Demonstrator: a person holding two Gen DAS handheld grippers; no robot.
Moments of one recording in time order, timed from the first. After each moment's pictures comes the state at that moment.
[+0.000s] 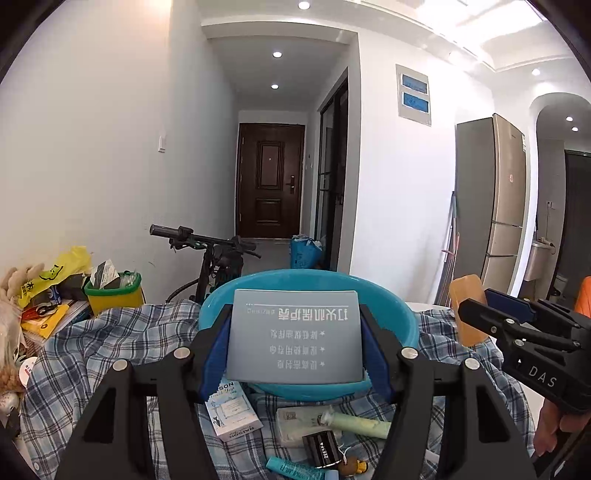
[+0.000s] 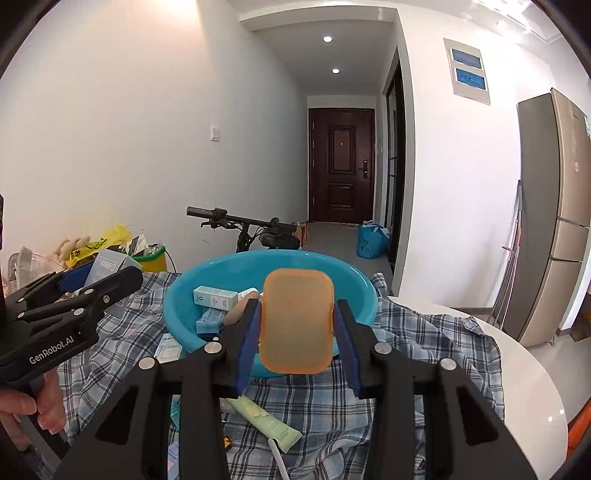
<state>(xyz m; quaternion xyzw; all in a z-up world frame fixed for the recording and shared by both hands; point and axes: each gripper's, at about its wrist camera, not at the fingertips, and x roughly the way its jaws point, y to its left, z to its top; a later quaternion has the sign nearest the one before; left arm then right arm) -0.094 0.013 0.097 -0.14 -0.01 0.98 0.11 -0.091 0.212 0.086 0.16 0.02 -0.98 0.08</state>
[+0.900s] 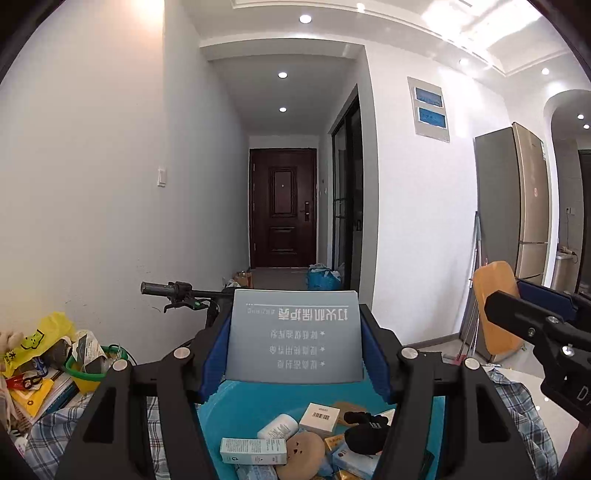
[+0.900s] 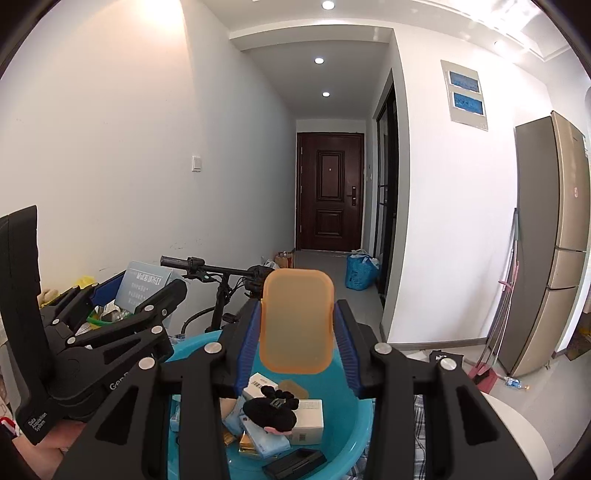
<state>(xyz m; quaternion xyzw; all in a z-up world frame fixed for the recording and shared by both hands) -0.260 0.042 0.159 -0.09 0.01 0.99 0.08 -0.204 0.200 0.162 0.12 0.02 -0.99 0.06</state>
